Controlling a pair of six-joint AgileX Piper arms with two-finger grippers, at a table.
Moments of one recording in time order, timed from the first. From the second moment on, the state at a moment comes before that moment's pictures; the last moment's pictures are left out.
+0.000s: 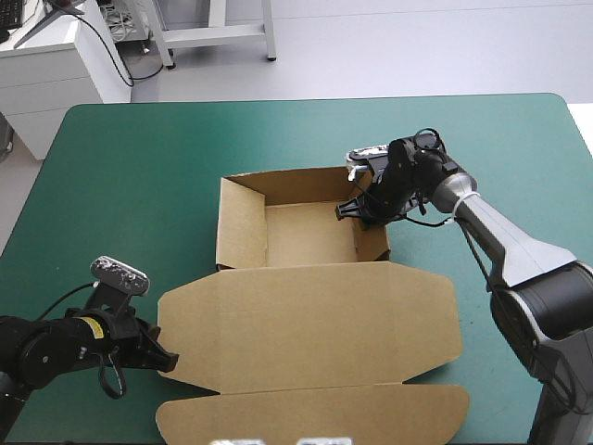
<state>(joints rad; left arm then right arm) -0.29 0.80 -0.76 -0.13 1.10 0.18 0.38 1.90 -1.63 0.13 1.06 0.04</state>
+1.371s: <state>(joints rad) -0.29 0.79 -0.76 -0.09 1.10 0.17 -0.36 1.88 -1.86 -0.05 1.12 -0.08</state>
